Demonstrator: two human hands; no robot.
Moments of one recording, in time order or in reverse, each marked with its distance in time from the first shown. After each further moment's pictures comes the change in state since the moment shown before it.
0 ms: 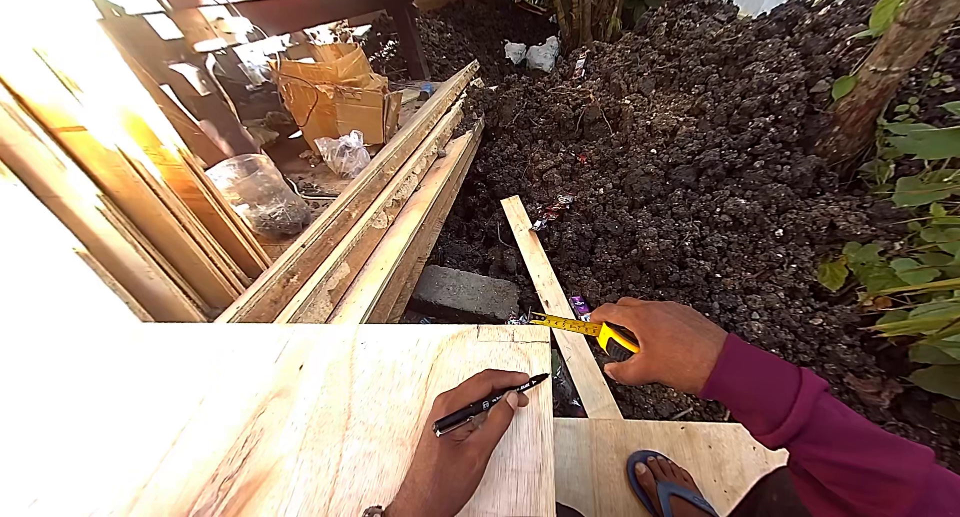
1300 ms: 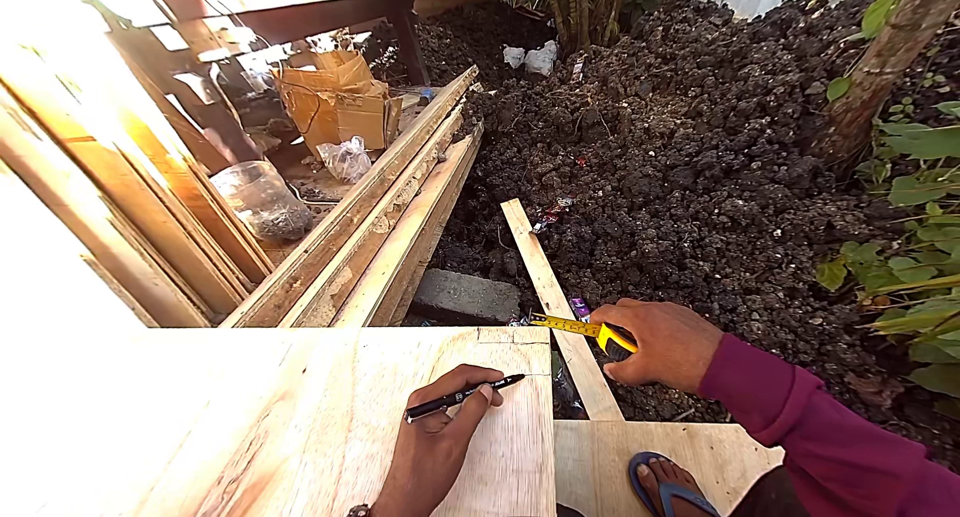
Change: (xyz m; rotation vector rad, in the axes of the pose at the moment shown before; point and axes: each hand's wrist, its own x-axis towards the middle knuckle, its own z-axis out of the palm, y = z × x) left_hand 0.001 0.003 -0.017 0.054 0.143 -0.006; right_hand -0.005 -0.005 -0.004 0.004 -0.002 0.010
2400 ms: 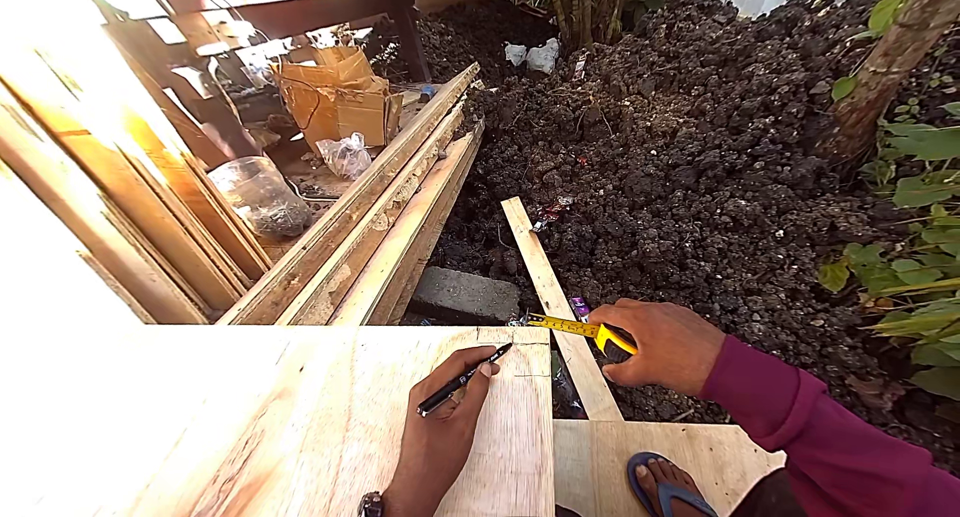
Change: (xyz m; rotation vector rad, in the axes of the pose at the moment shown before) left_hand 0.010 -0.005 0.013 0.127 0.129 -0.017; right_hand 0.001 -0.001 0.001 -0.006 0.015 -0.025
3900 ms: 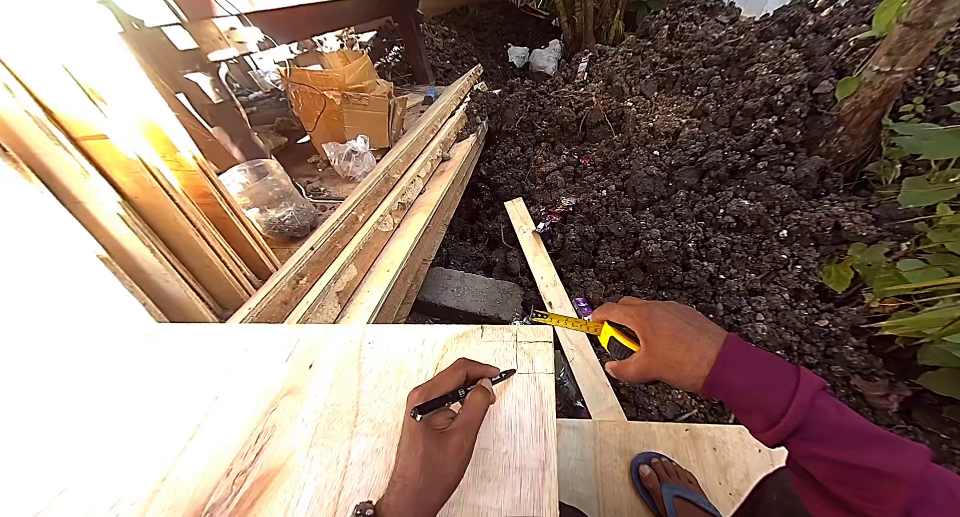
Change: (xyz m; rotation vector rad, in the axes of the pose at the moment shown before) left_hand -0.007 0.012 -0.012 0.011 -0.039 0.037; right_hand 0.003 0.005 0.002 0.024 -0.004 0.017
